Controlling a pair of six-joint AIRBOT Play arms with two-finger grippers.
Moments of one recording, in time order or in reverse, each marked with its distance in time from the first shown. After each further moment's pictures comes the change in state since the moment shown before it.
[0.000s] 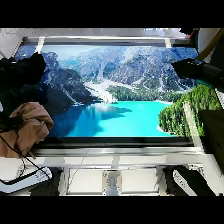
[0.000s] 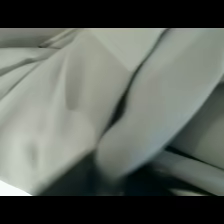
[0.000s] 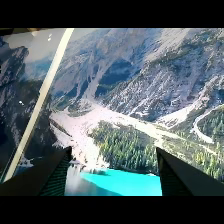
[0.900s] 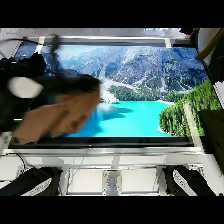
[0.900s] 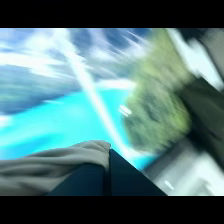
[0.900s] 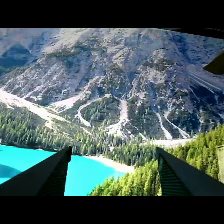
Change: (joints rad) left arm -1.090 0.155 0.275 -1.135 0.360 0.281; right arm 0.000 -0.005 0.502 -0.526 0.446 -0.002
